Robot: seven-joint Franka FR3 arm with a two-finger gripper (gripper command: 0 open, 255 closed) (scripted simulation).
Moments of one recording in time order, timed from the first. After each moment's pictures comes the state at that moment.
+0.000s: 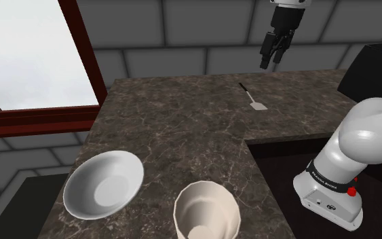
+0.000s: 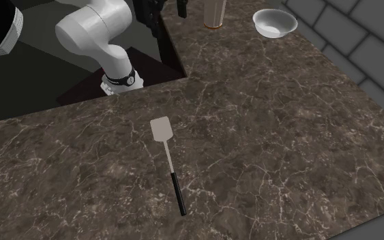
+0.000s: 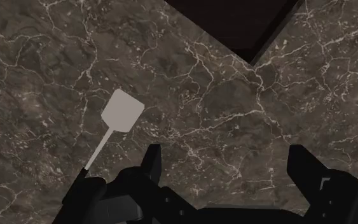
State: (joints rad) arm 0.00 -0.81 0.02 -2.40 0.07 1.61 0.02
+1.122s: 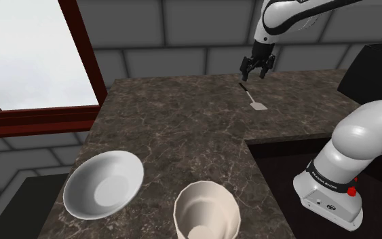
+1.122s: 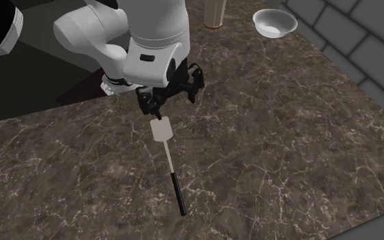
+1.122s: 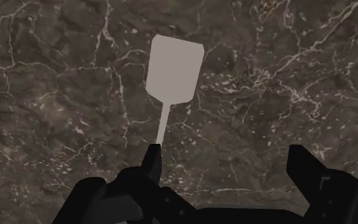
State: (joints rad) arm -0.18 -0.46 -0.05 -2.48 -0.01 2.06 0.18
